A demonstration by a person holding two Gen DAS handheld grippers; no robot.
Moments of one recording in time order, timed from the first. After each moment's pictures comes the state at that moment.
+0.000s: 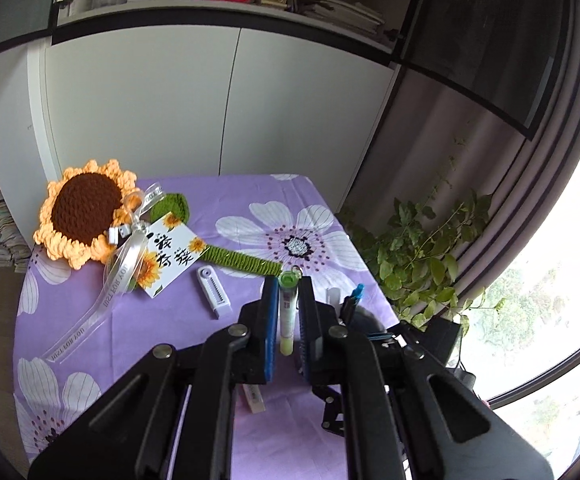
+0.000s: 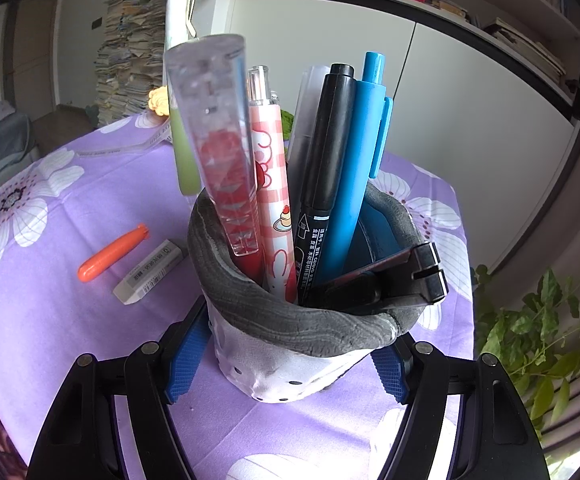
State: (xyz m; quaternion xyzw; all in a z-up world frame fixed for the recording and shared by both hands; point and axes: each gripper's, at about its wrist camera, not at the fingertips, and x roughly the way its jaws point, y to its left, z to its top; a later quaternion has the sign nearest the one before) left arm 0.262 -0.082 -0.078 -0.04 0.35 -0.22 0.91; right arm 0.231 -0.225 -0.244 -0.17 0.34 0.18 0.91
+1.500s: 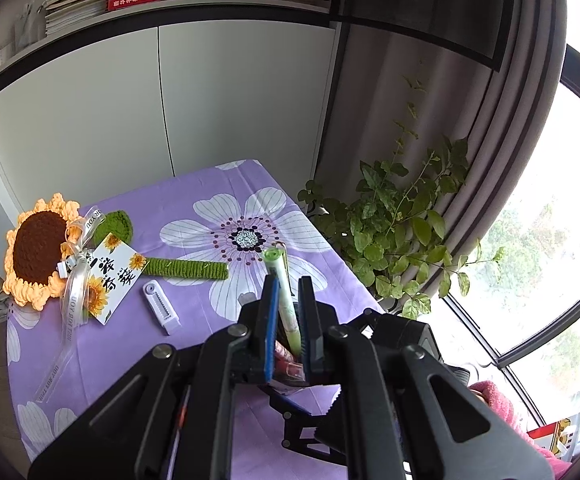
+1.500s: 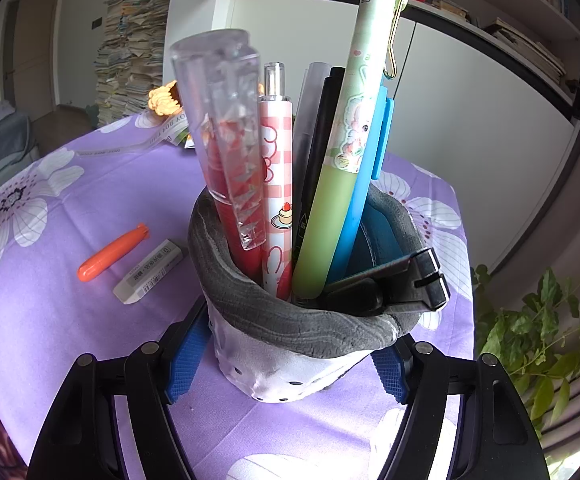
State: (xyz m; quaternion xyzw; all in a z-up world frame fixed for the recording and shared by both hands) left arm 0.265 -0.159 -0.098 0.05 0.36 -0.27 0.89; right arm 0.231 -0.225 -0.243 -0.17 0.34 0.18 0.91
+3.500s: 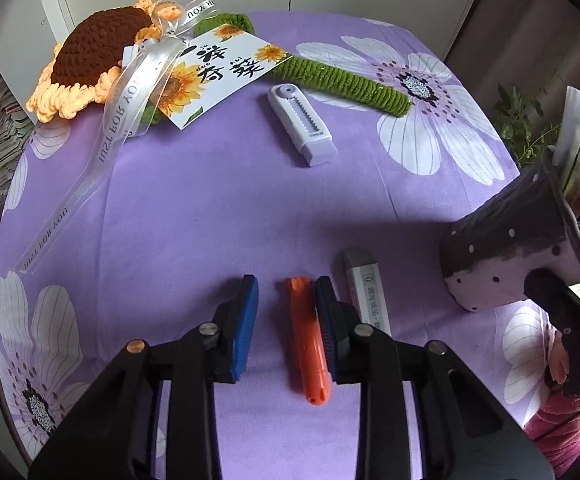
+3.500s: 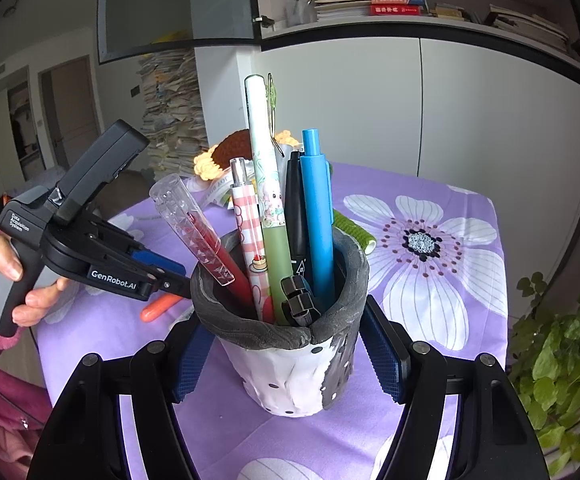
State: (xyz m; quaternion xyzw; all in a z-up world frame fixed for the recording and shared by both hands) left arm 0.311 -0.069 -0.242 0.03 0.54 -0.10 0.84; right arm 0.230 -0.269 -0.223 -0.05 0.28 0.29 0.91
